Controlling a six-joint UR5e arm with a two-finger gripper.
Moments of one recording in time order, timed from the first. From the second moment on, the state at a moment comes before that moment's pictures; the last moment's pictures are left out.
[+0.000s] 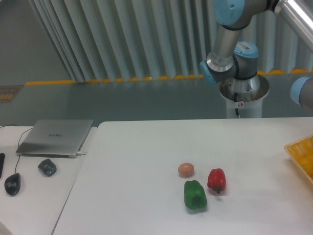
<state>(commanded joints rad) 2.63 -2.07 -1.47 -0.96 1.61 1.47</state>
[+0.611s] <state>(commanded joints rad) 2.63 -2.09 -1.48 -0.97 1.61 1.36</state>
